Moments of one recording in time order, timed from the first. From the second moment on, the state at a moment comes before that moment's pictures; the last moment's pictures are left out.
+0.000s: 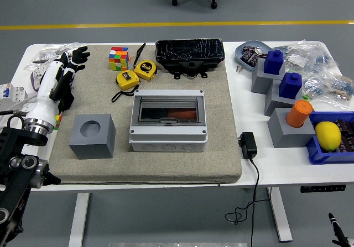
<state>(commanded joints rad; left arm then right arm) -0.10 0.12 -1.41 -1.49 1.44 0.16 -0.10 0.15 -0.06 1.53 0.18 -1.27 -0.15 0.06</state>
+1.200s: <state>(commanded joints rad) -0.09 0.06 -1.38 -1.50 1.49 0.20 -0.09 0.18 -0.08 1.56 0.18 -1.44 -0.18 -0.01</state>
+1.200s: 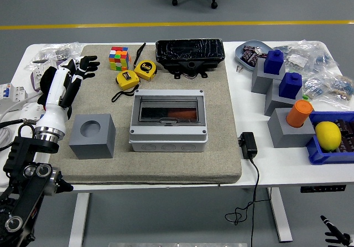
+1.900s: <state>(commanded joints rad) -0.08 0.05 -1.38 -1.50 1.51 0.18 -0.07 0.17 -0.07 1.54 0.18 -1.50 -0.43 0.00</state>
